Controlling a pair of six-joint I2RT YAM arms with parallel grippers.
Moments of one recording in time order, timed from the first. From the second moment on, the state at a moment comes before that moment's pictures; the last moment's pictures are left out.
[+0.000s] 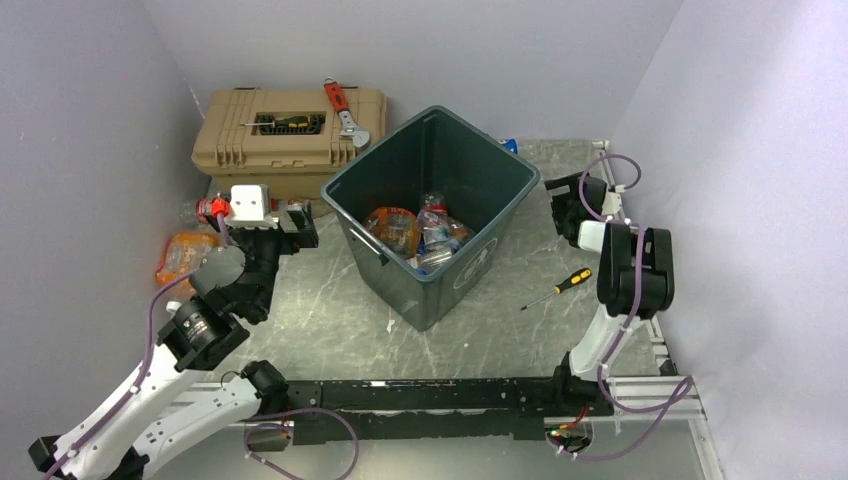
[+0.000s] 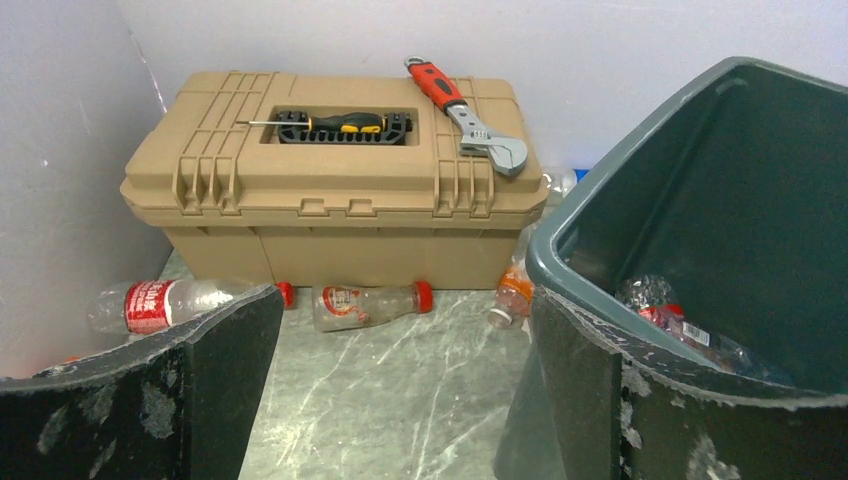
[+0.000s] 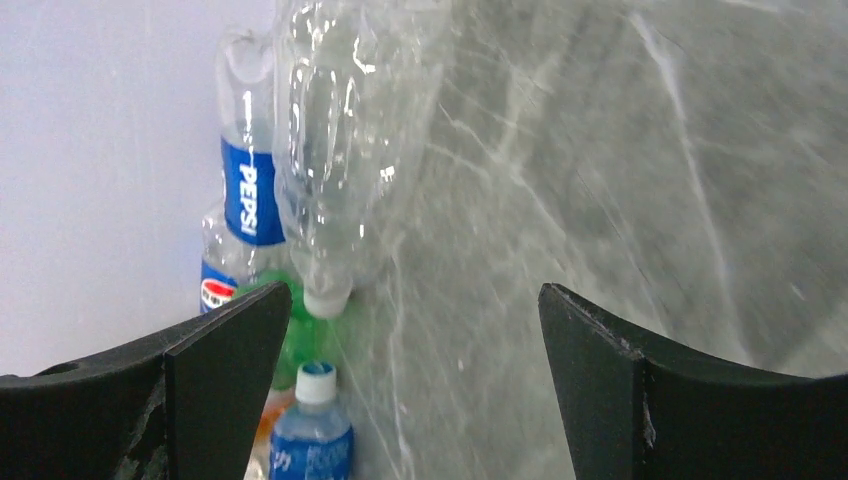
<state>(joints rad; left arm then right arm) -0.77 0.63 0.92 -0.20 -0.76 -0.01 -0.14 1.77 0.87 0.36 0.04 1.15</state>
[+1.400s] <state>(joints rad) -0.78 0.62 0.92 -0.21 -0.73 -0.04 -0.14 2.06 1.17 0.39 0.06 1.22</state>
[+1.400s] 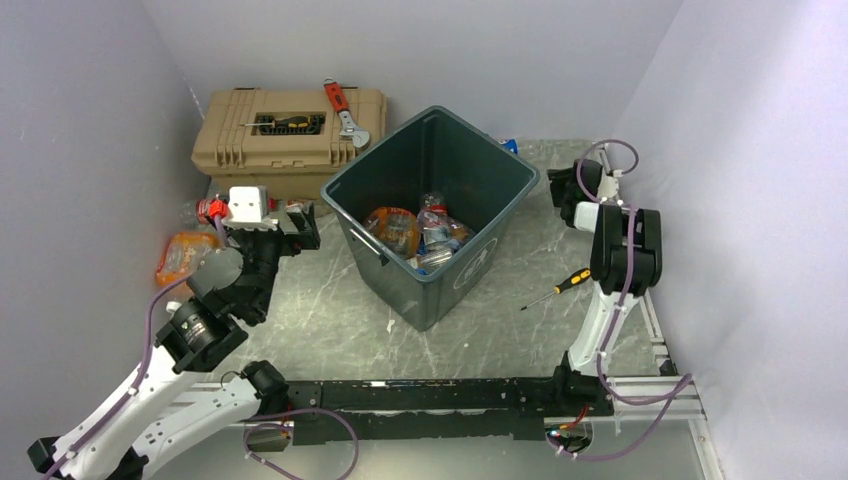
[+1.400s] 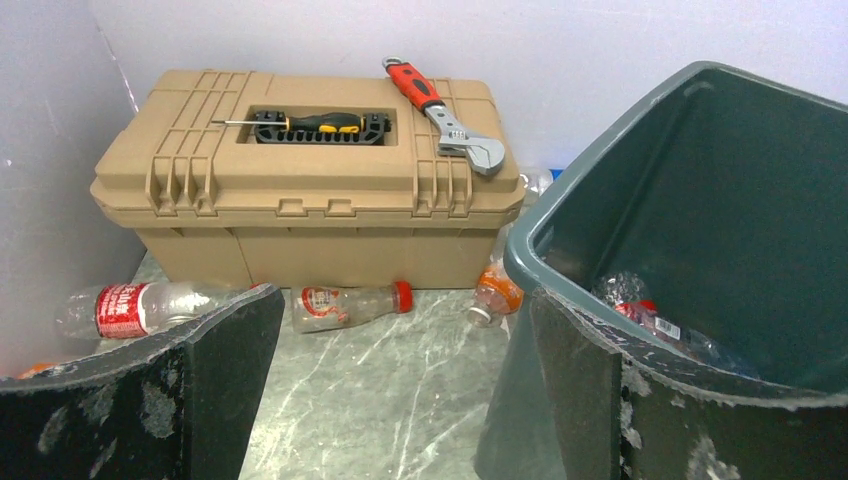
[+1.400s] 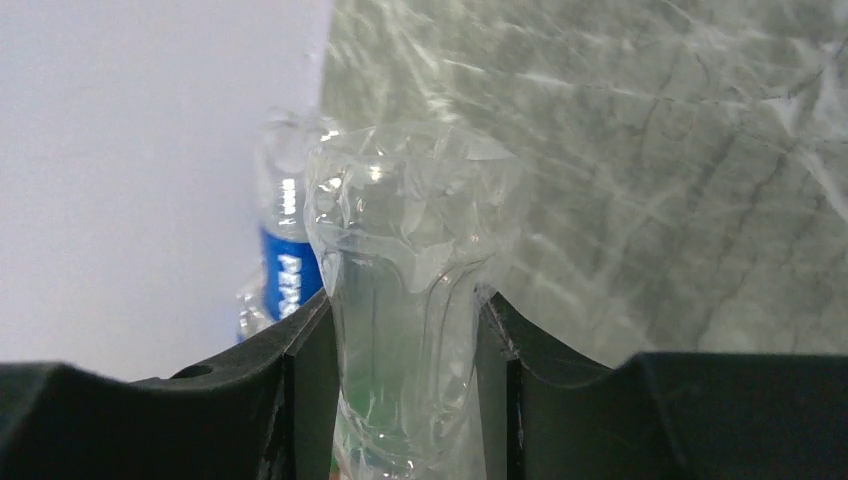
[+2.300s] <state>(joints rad) -0.78 0.56 0.84 -0.11 -0.69 -0.04 -0.13 0.89 1.16 0.24 0.14 1.01</state>
